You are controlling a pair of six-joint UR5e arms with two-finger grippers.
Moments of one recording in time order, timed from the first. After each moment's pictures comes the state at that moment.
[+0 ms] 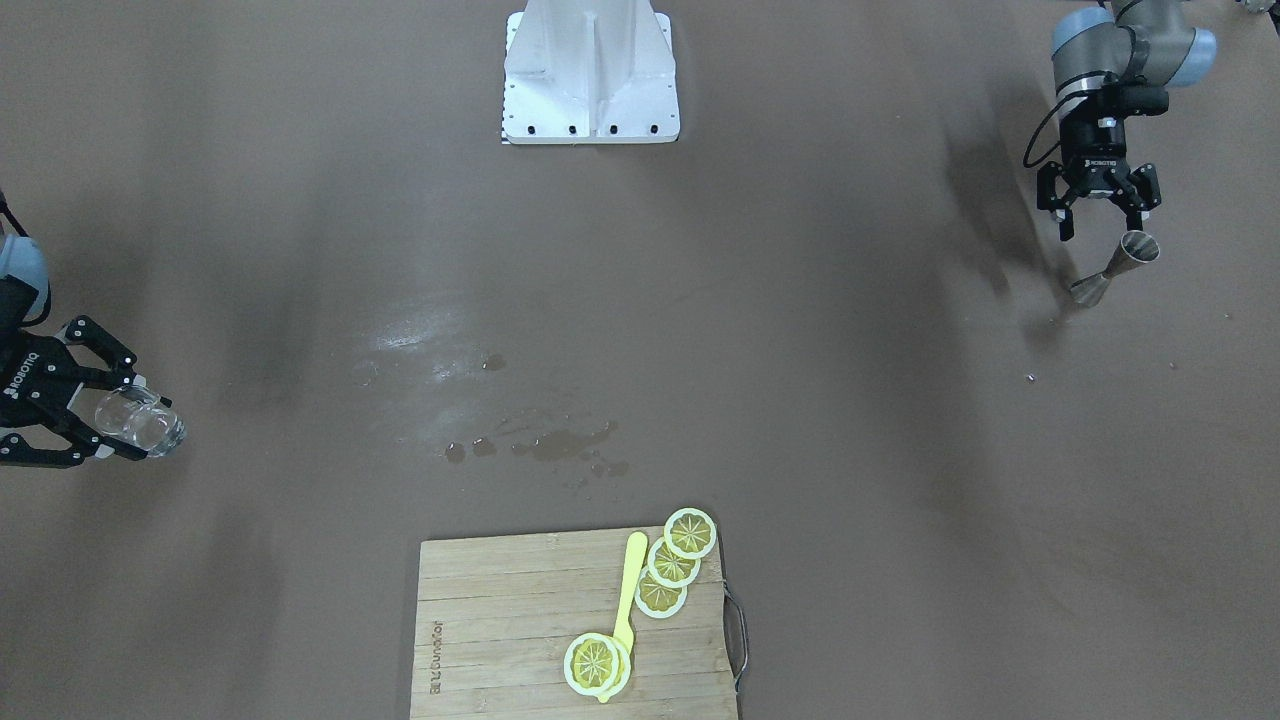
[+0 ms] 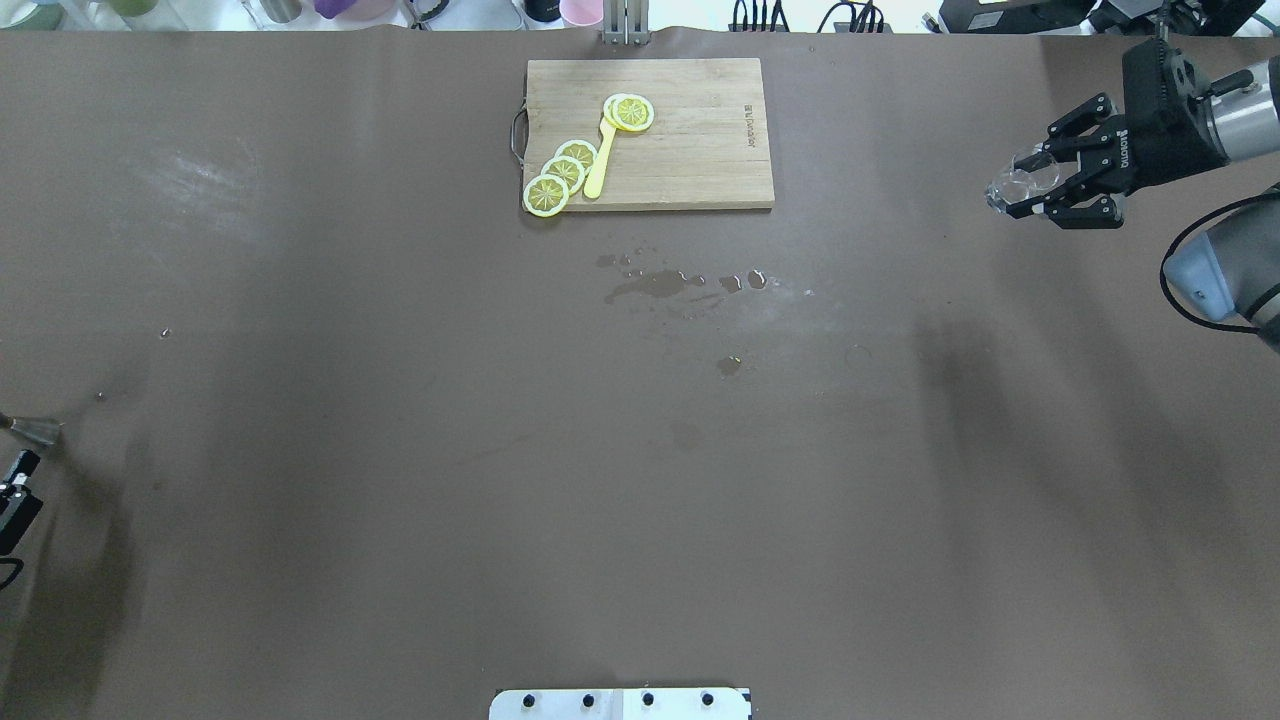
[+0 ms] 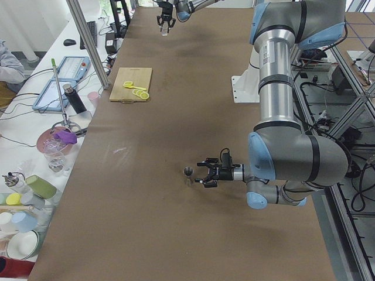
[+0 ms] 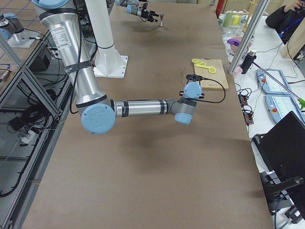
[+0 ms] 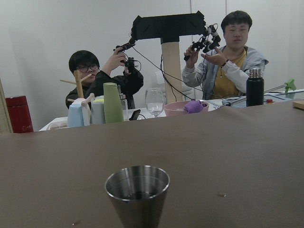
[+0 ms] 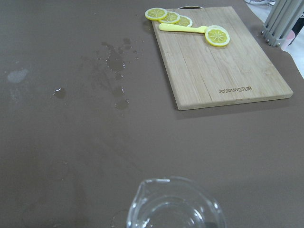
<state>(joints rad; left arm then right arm) 0.12 -1.12 -1.40 -2.90 -0.13 -1.56 1.18 -1.24 1.27 -0.34 2.55 -0.19</state>
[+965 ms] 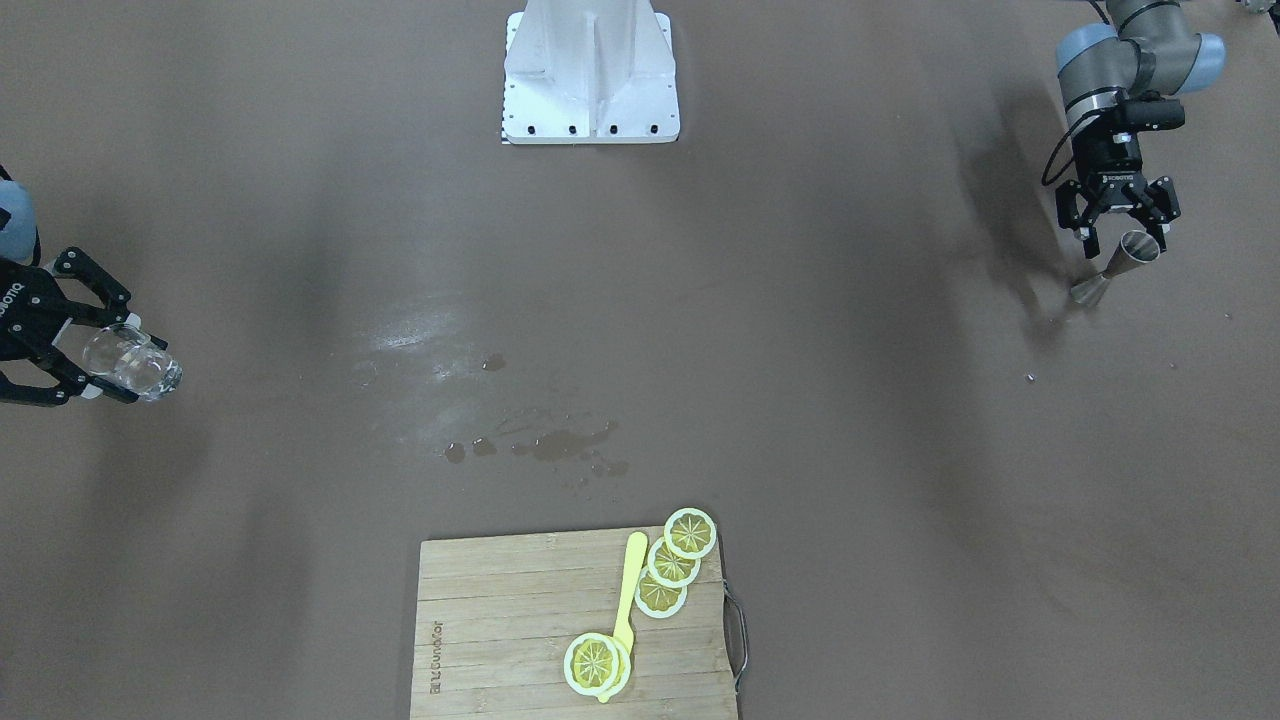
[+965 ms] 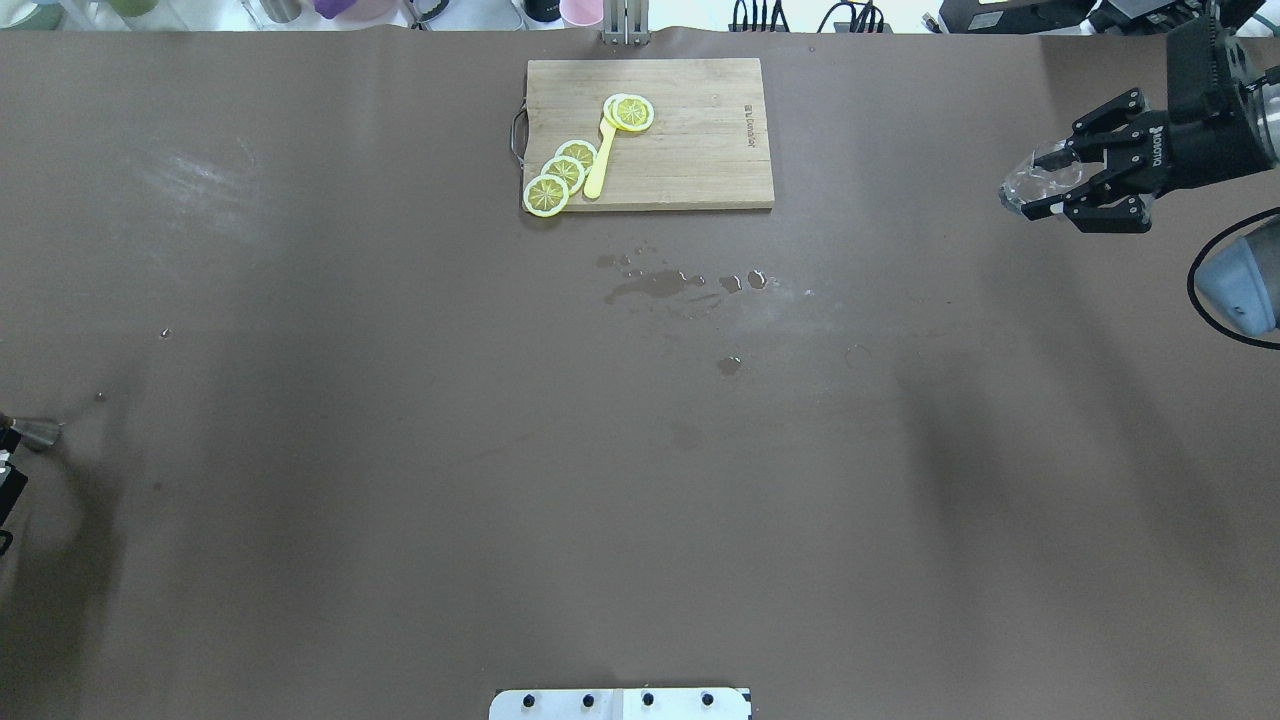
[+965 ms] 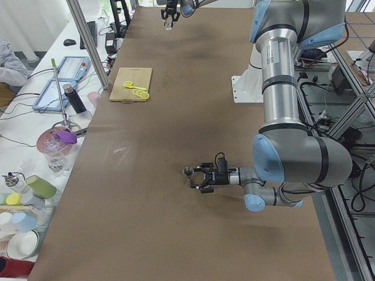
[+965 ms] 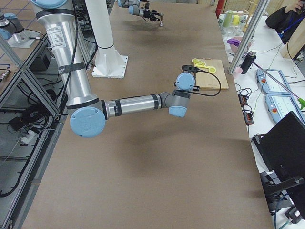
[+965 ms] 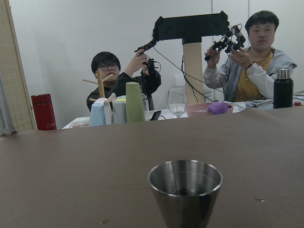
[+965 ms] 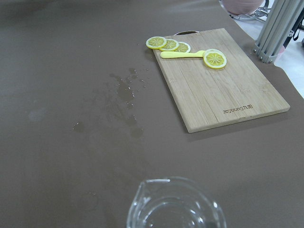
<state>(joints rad) 0.03 -1.14 -1.37 -2.82 -0.18 -1.64 1.19 -1.32 1.47 -0.38 2.55 -0.05</state>
